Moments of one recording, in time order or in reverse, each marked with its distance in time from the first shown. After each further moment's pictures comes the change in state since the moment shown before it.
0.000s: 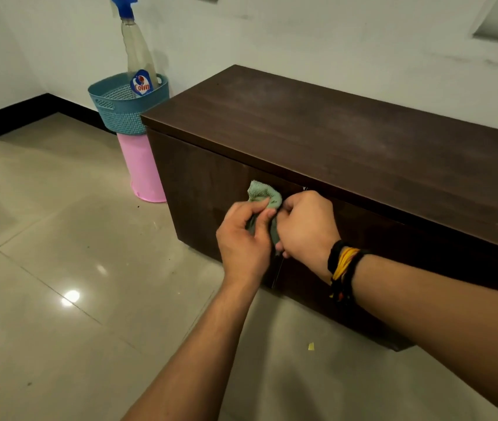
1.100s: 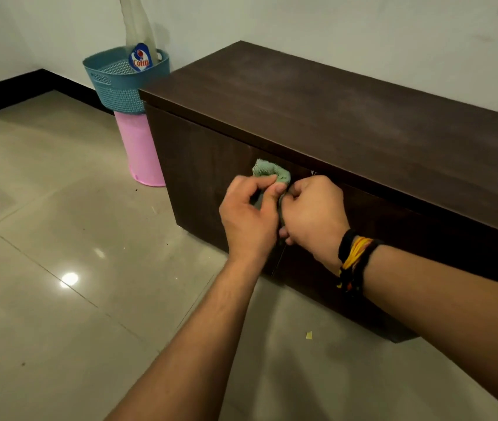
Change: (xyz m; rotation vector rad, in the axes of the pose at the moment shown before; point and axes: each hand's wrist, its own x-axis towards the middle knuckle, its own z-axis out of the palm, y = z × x) left_hand 0.006 0.000 0.008 -0.083 0.062 -0.056; right_hand 0.003 0.004 0.004 0.095 0.034 0.007
